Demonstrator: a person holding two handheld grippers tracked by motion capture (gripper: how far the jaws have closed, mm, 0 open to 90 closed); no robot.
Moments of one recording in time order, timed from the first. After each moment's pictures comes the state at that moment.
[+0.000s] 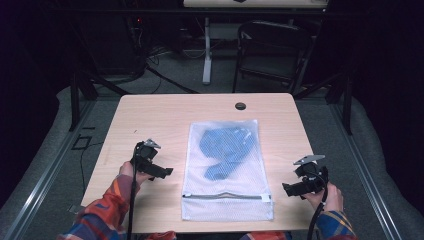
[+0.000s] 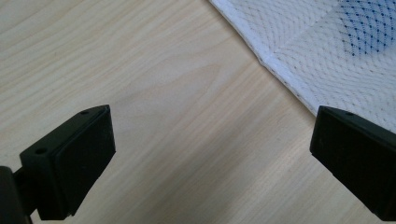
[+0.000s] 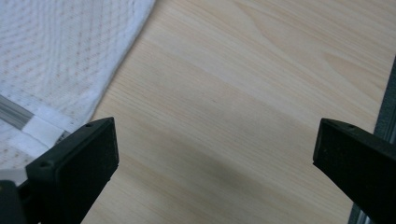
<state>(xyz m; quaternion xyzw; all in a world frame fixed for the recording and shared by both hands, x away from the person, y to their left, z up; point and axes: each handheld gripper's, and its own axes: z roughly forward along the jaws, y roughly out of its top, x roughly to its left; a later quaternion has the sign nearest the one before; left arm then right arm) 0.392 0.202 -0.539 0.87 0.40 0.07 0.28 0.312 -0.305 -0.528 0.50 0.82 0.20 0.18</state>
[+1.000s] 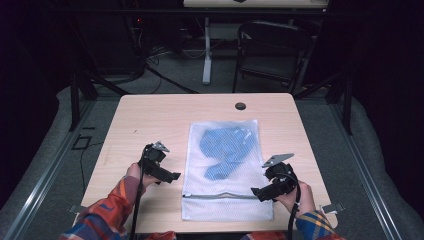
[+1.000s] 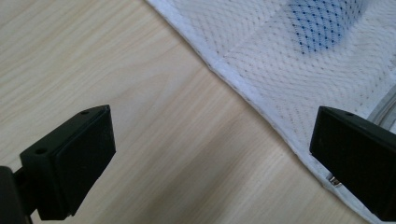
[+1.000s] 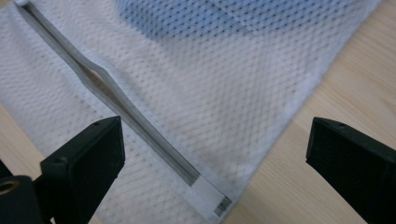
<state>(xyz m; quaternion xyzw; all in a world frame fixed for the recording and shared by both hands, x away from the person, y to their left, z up) 0.383 0.176 -0.537 0.89 0.36 0.05 0.28 0.306 -0.219 -0.505 0.40 0.87 0.27 0.12</state>
